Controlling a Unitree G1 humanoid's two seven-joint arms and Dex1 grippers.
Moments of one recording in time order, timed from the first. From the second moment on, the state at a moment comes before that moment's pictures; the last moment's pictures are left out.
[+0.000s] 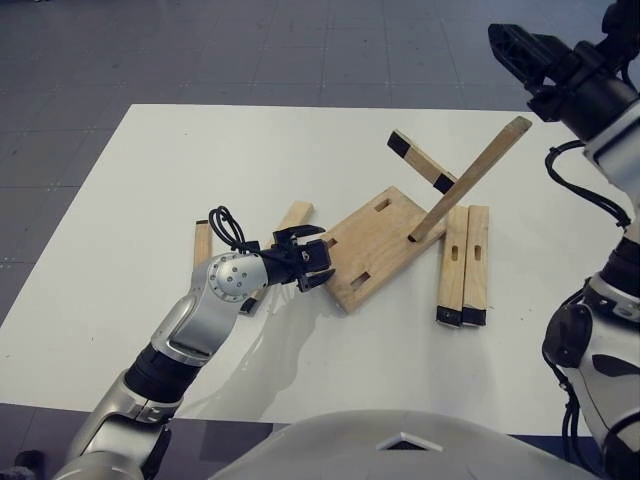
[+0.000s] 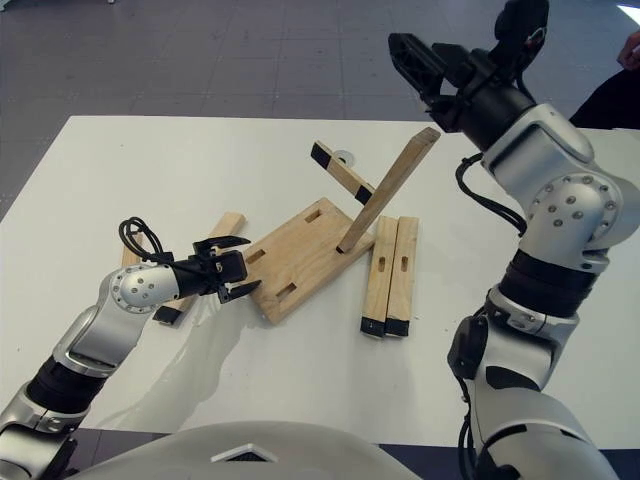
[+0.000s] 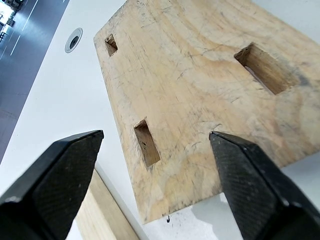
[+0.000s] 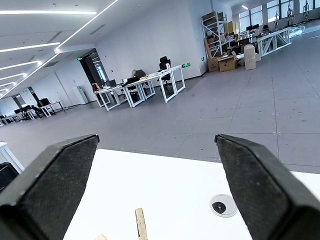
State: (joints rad) left arm -0.13 0.62 -0.39 -0.33 0.26 0.36 -0.77; right arm -0.70 -0.44 -0.36 -0.13 0.81 0.97 0.25
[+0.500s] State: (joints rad) left arm -0.13 0.62 -0.39 -0.34 0.26 0.36 -0.77; right arm -1.09 -0.48 -0.41 -0.11 0.77 0.67 0.27
